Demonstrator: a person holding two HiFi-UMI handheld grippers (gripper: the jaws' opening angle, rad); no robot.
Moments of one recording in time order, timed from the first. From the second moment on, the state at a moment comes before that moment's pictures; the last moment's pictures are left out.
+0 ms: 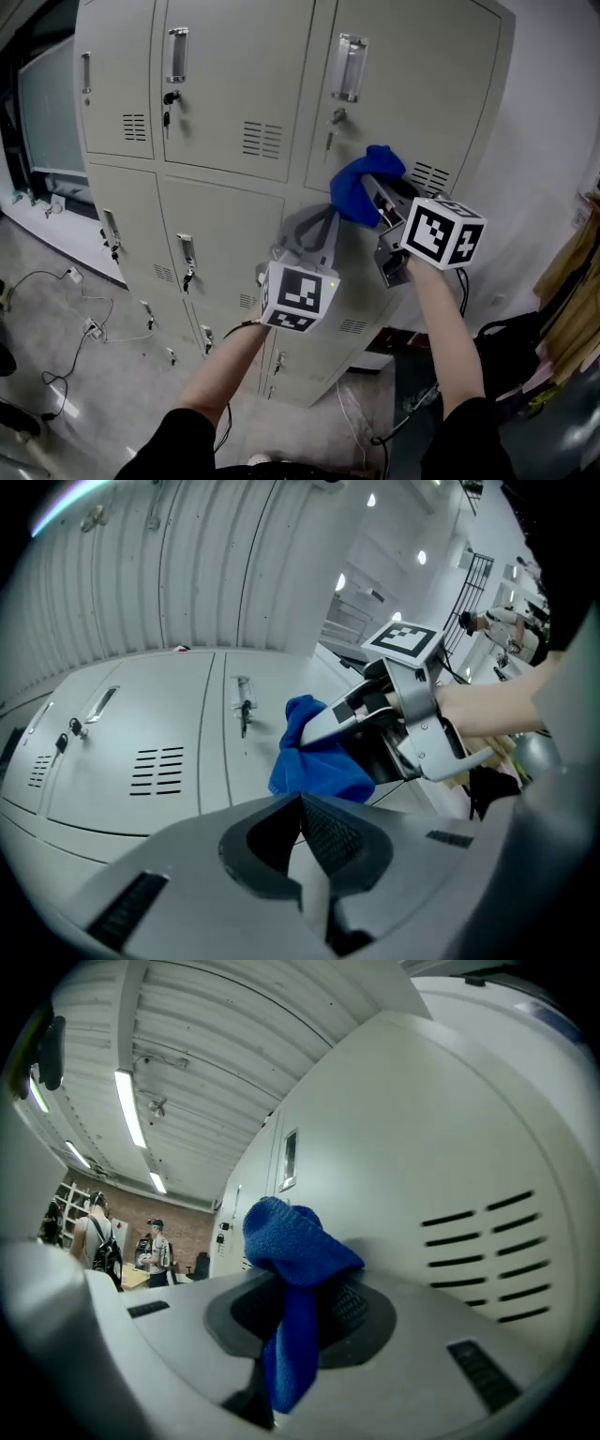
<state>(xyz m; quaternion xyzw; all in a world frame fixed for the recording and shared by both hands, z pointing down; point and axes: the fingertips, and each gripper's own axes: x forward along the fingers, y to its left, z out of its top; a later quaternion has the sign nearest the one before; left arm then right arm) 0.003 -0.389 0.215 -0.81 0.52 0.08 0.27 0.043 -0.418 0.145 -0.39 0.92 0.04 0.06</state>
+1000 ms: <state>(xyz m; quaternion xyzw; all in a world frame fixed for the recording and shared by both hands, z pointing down) 0.011 -0.396 0.221 -0.82 0.51 0.08 0.25 0.034 -0.418 0.159 -0.39 0.92 0.08 0.03</state>
